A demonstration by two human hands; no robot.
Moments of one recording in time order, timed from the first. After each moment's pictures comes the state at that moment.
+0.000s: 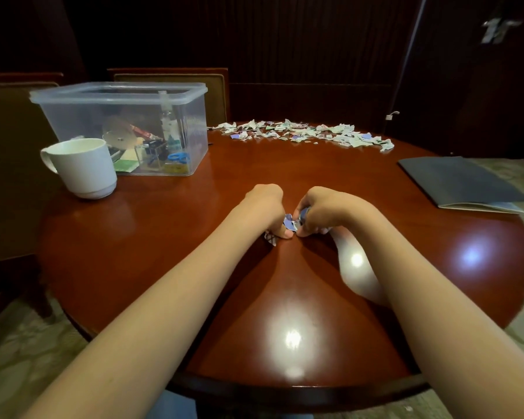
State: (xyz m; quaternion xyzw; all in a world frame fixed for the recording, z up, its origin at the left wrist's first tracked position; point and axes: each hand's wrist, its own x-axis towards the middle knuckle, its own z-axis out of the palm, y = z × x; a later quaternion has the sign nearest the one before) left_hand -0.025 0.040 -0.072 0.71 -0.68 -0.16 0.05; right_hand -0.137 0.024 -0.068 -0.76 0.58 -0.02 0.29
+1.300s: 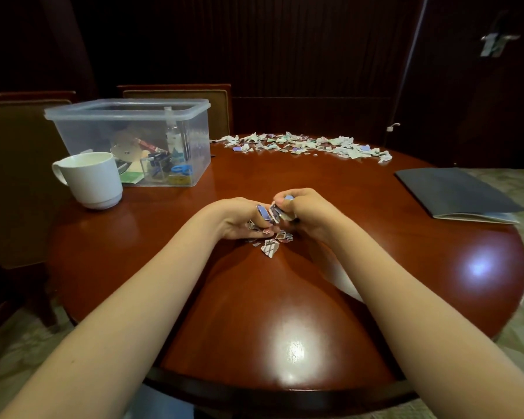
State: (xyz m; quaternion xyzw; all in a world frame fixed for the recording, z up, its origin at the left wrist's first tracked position) left_hand 0.011 0.036 -0.076 0.58 -0.43 -0.60 0.34; right_hand -0.116 0.017 -0.081 -0.58 0.49 -0.36 0.54
